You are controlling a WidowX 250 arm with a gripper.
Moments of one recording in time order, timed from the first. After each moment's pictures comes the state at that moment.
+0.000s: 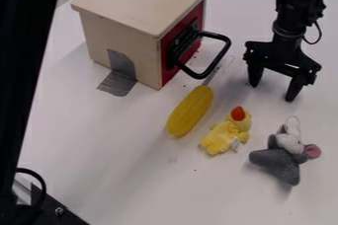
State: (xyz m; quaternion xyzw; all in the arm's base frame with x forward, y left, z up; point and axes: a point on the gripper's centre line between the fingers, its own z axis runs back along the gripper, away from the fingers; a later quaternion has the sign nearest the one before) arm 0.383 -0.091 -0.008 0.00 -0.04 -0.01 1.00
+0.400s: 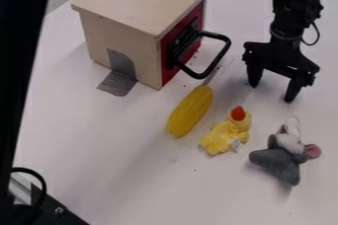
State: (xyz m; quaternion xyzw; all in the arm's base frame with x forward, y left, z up) arm 0.371 -0.091 0.000 -0.01 -0.05 -0.02 1.00
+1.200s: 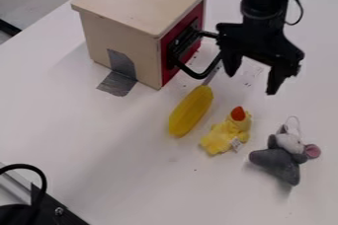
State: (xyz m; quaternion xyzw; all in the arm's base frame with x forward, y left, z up) arm 0.313 -0.074 0.067 -0.02 -0.11 -0.05 0.99
